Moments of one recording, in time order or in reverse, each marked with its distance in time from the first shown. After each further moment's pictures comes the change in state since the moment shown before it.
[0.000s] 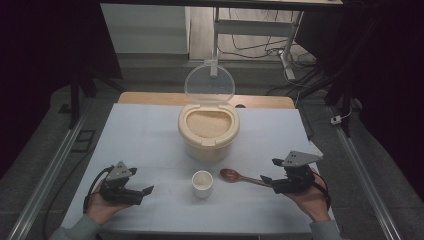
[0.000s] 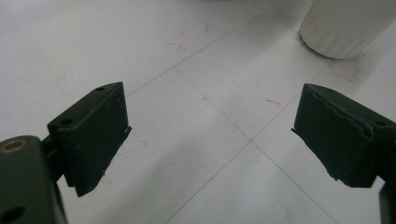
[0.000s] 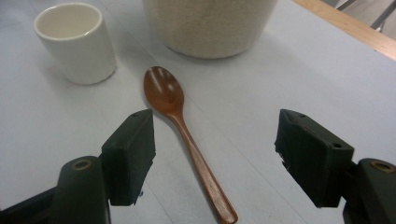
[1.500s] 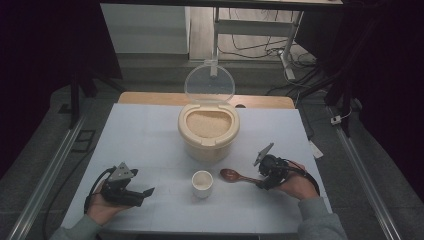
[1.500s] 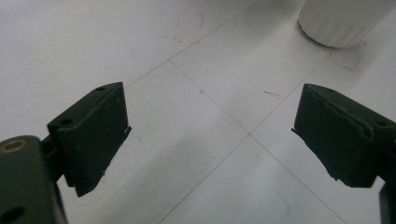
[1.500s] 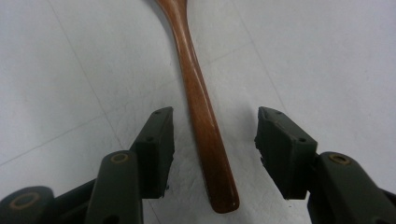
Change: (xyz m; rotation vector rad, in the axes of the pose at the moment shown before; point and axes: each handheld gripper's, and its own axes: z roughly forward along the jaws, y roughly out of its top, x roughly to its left) left arm -0.002 -0.001 0.003 0.025 -0.006 0.020; right arm -0.020 0.000 0.088 0.578 0.171 -0.158
